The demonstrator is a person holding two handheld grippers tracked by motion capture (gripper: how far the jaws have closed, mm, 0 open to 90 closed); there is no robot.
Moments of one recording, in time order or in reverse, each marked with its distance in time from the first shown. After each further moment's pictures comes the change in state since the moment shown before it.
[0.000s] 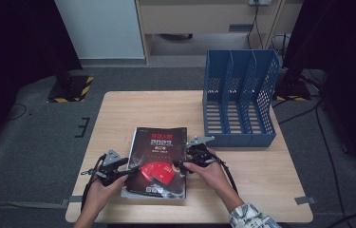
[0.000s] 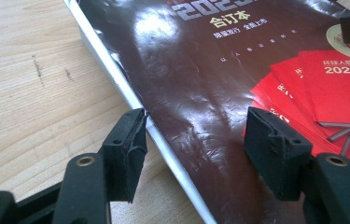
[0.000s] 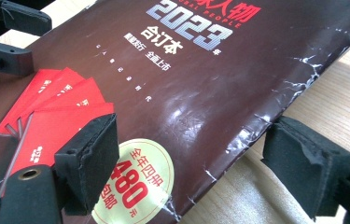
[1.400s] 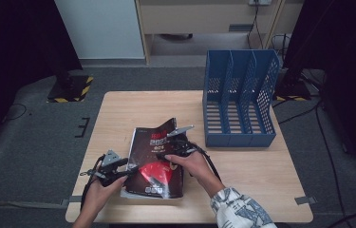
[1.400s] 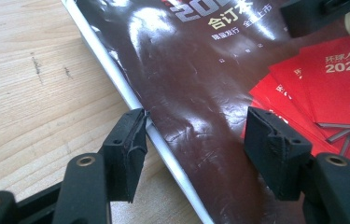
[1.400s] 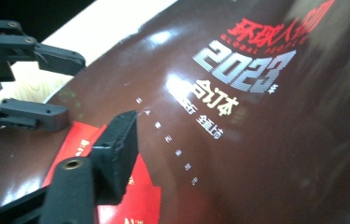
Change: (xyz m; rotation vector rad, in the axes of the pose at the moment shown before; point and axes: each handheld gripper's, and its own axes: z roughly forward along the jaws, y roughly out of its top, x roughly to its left) left arm 0.003 -0.004 0.000 -0.016 -0.019 -0.012; right arm 0.025 0.049 0.038 0.082 0.074 0.012
